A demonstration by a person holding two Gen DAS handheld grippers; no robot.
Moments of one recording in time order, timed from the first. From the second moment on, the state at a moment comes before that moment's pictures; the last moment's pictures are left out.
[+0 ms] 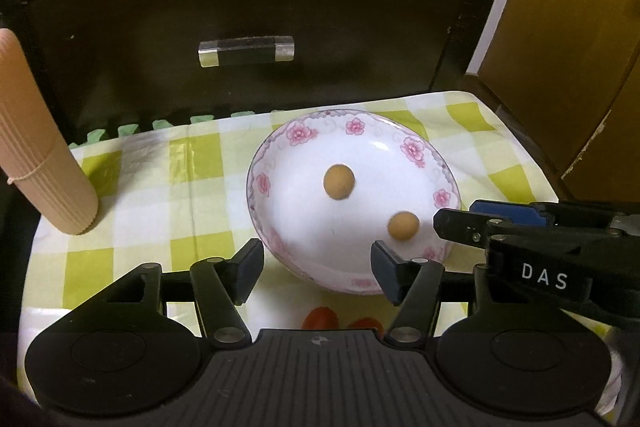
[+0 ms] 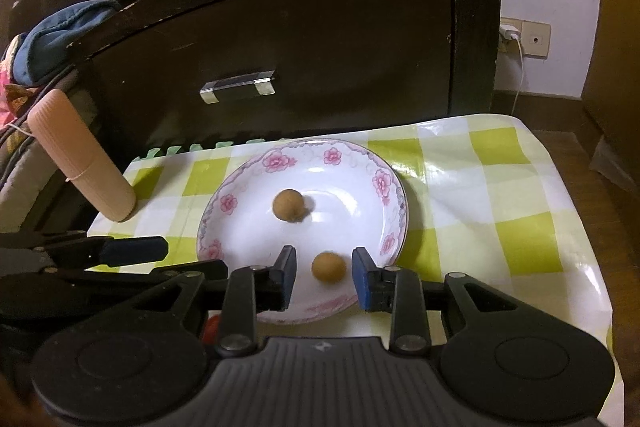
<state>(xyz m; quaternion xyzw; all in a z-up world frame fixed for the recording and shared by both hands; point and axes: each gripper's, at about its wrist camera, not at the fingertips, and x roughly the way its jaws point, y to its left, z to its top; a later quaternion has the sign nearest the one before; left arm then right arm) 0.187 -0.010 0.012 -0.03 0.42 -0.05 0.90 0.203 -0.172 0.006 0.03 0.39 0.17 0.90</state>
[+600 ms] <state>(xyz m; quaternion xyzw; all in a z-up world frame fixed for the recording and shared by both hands) 0.134 -0.005 0.017 -0.04 0.44 -0.07 0.90 0.146 -0.172 0.007 0.04 0.41 0.18 0.89</state>
